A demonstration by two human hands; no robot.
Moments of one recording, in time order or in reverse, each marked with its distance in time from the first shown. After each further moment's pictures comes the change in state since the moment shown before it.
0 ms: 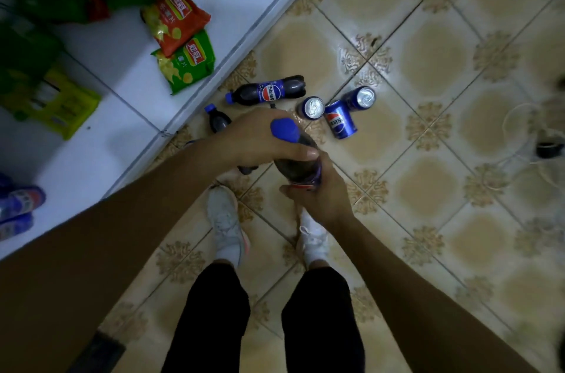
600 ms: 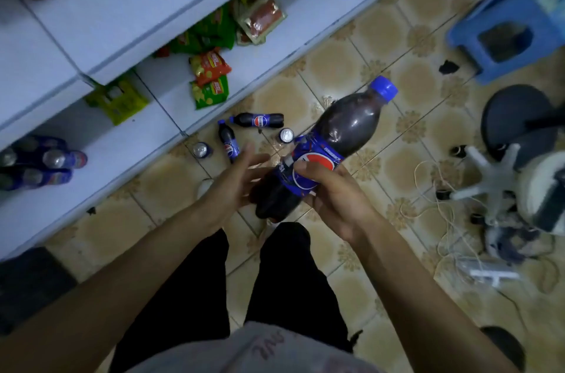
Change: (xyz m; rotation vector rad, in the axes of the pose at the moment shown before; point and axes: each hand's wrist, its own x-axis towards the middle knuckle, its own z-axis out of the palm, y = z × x) left_hand -0.243 0.156 0.049 -1.002 0.240 -0.184; right_hand -0.215 -0.206 -0.154 0.748 -0.297 0.140
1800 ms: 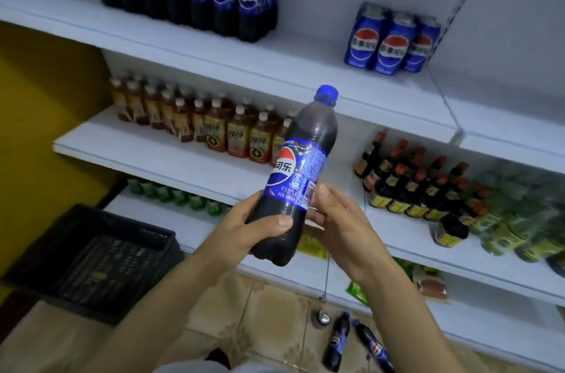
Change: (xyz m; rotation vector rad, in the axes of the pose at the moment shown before) left_hand -0.464 -0.063 -0.183 -0.302 0.624 1.037; right_hand -0.231 0.077 0.412 -0.703 -0.936 -0.255
